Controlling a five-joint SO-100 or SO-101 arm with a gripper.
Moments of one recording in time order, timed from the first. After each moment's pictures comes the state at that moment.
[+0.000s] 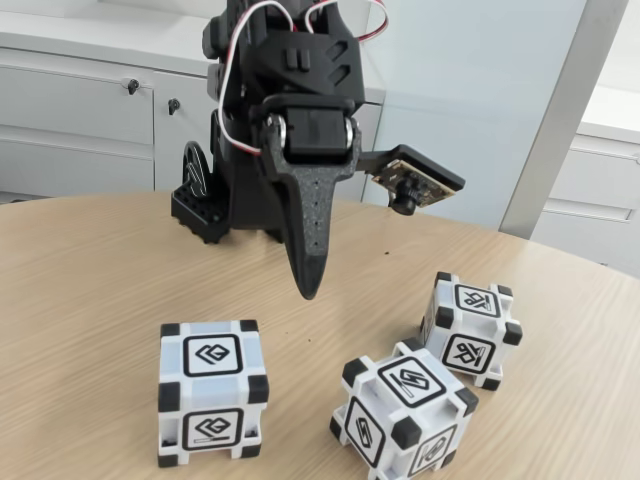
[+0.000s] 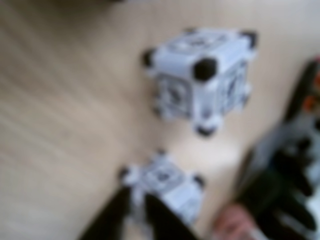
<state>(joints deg) 12.7 183.6 162.0 66.4 2.5</state>
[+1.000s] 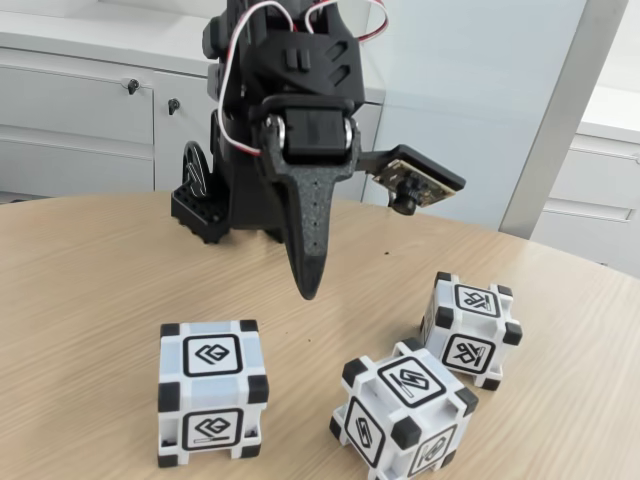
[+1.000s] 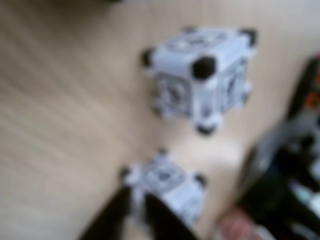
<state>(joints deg) 12.7 183.6 162.0 66.4 4.0</state>
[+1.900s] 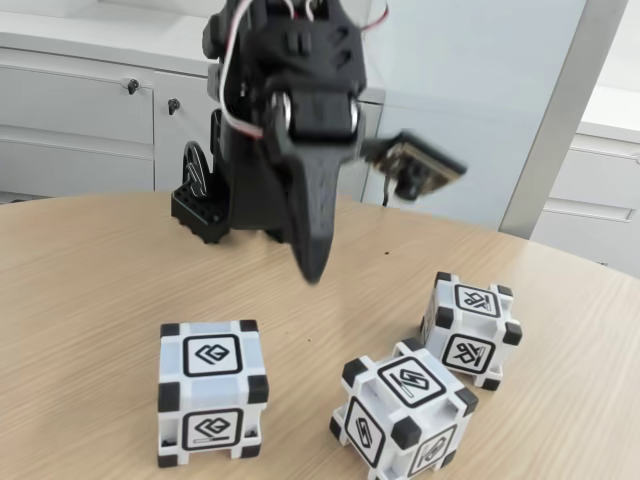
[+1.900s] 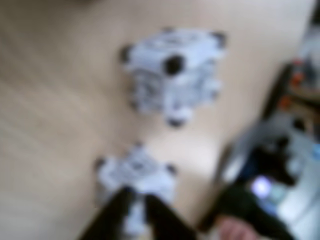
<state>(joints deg) 12.7 183.0 156.0 66.5 1.5</state>
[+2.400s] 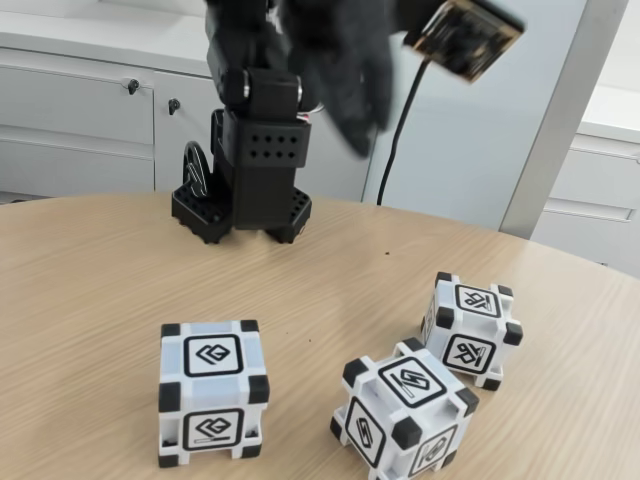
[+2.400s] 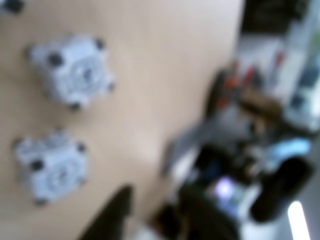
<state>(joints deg) 6.9 155.8 123.4 66.5 -3.5</state>
